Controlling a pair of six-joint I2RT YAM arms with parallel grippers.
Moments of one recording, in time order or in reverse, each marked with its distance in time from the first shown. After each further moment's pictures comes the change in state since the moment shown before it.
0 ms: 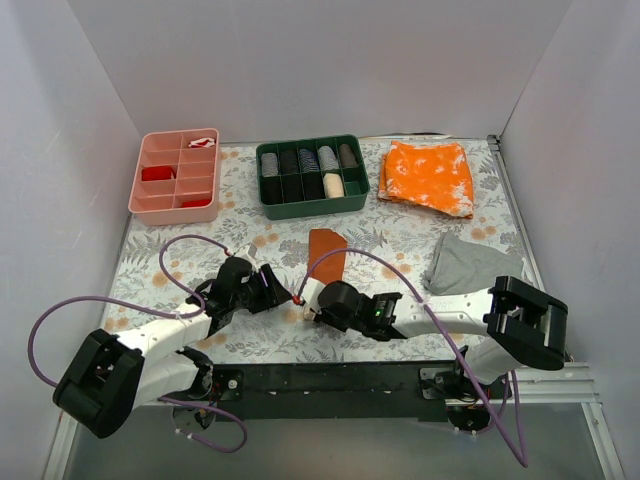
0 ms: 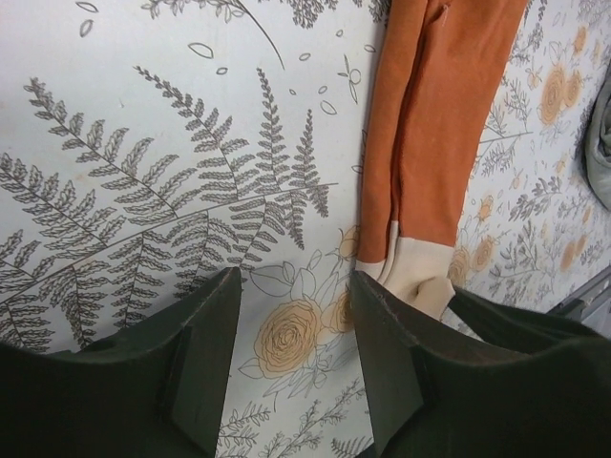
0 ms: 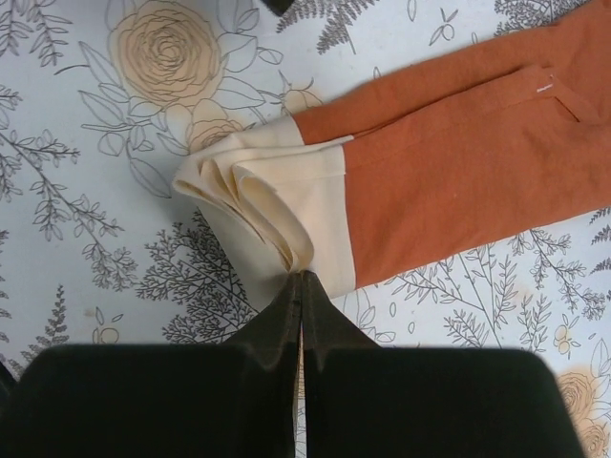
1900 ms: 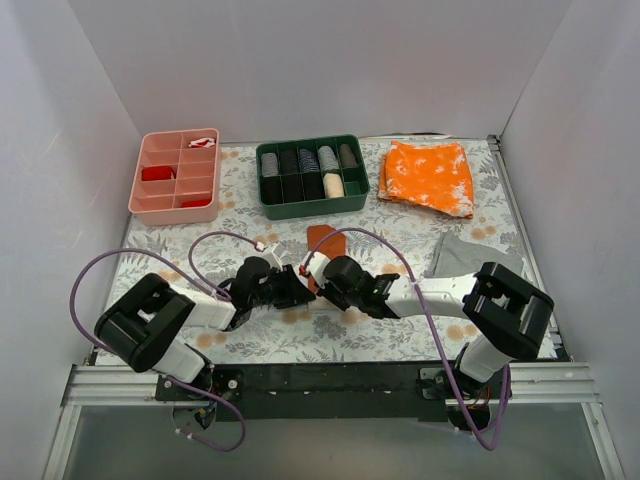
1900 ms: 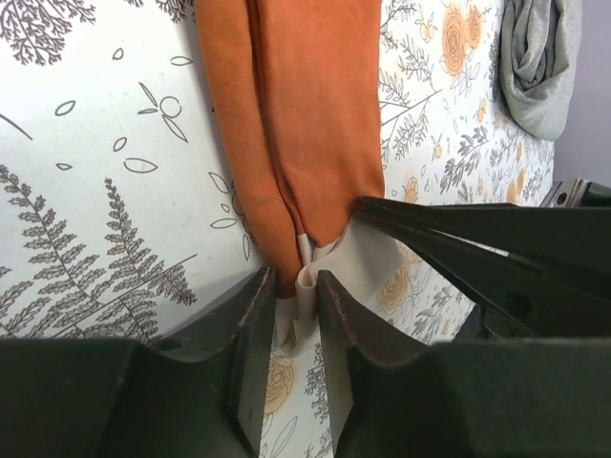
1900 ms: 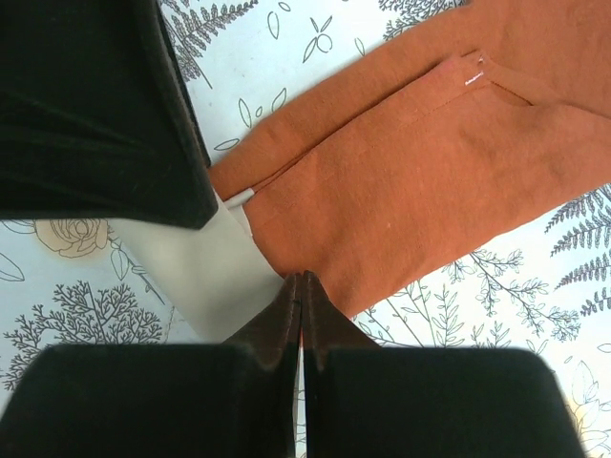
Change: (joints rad) left arm -0.101 0.379 -0.004 0.545 0.151 0.004; right arm -0.202 0.107 0.042 0.085 -0.095 -0.004
